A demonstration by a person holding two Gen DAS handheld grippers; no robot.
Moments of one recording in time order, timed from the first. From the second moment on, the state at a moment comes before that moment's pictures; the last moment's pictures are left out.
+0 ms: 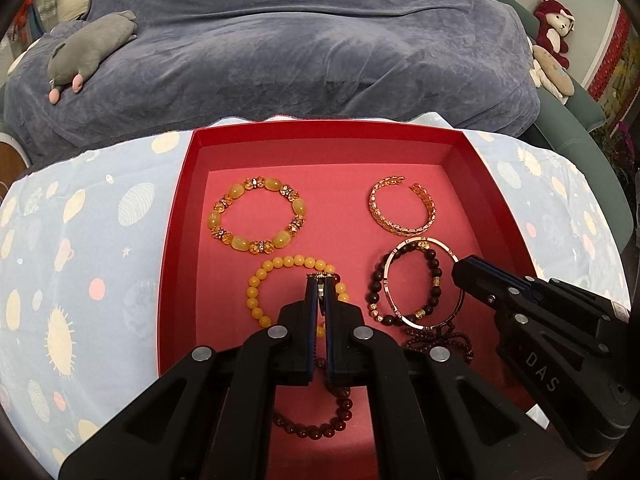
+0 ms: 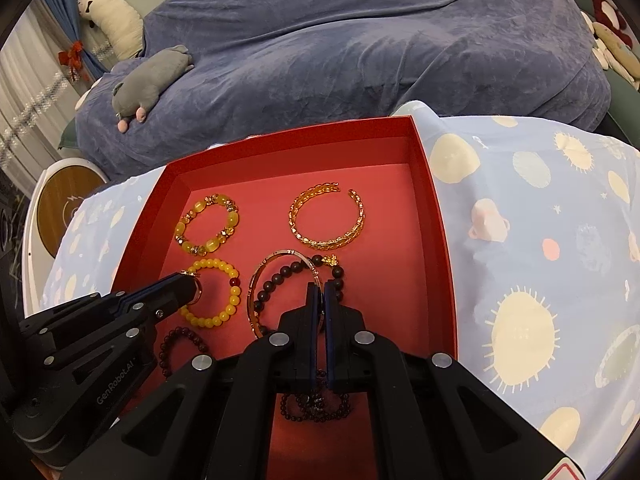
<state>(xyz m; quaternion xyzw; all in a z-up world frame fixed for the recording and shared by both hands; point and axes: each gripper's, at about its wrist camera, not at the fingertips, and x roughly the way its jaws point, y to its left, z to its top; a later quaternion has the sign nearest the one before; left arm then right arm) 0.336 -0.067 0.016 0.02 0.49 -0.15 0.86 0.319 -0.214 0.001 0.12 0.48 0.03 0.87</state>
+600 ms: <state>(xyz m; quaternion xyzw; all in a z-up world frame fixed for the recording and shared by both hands) 0.288 -0.041 0.056 0.01 0.45 -0.11 0.89 0.269 -0.237 0.036 0.13 0.45 0.00 0.88</state>
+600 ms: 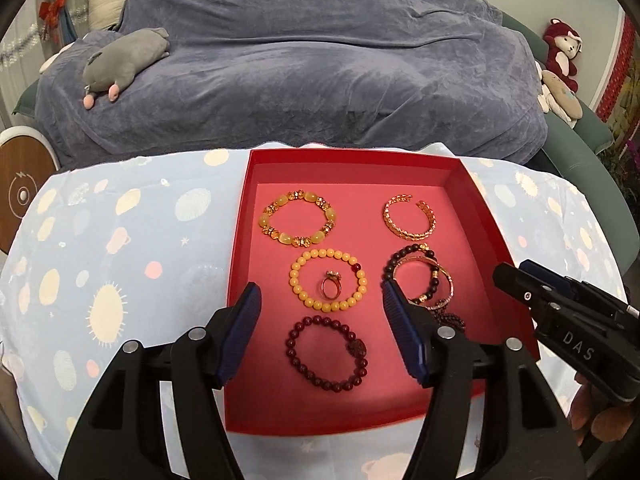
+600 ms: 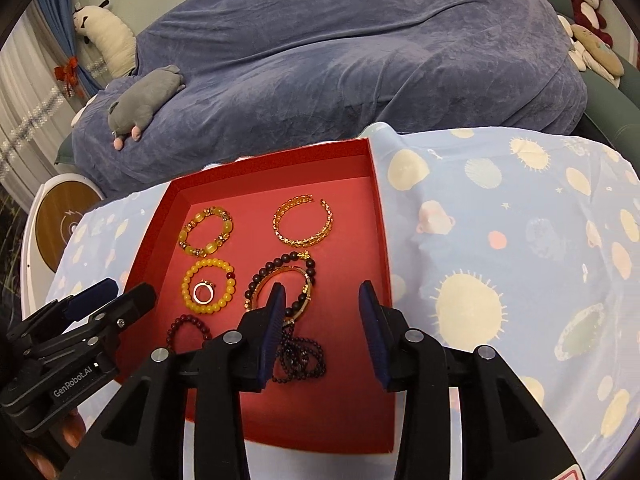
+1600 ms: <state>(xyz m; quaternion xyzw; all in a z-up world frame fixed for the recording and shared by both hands) 0.057 -0.040 0.023 0.03 0.50 -0.15 0.85 0.034 -0.237 0.002 0.12 0.50 -0.04 0.86</state>
